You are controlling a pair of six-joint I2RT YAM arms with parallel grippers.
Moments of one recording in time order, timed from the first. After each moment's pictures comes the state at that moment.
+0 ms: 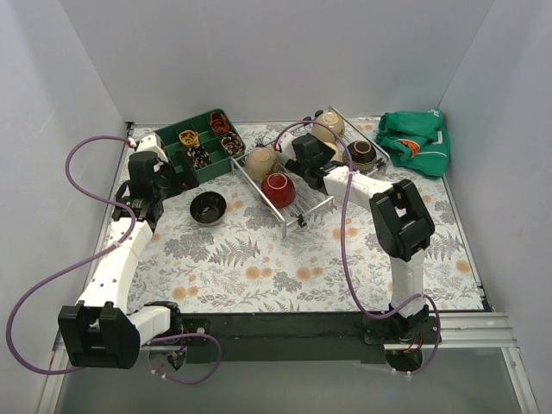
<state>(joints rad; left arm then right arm) -0.05 1.13 0.97 -0.33 -0.03 -0.35 0.60 2.02 1.45 -0.04 0.49 -0.66</state>
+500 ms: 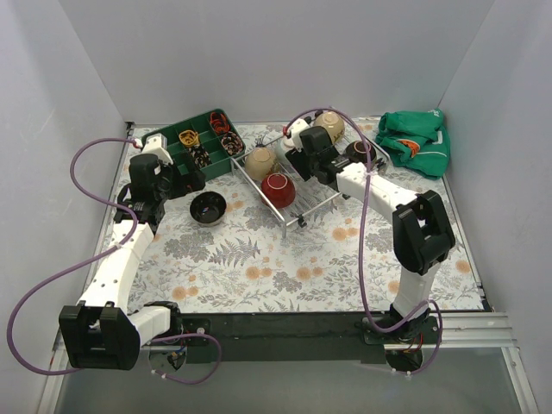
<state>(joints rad) -0.05 1.12 0.93 -0.26 0.11 -0.35 0.60 1.85 1.45 -0.23 0.35 -0.31</state>
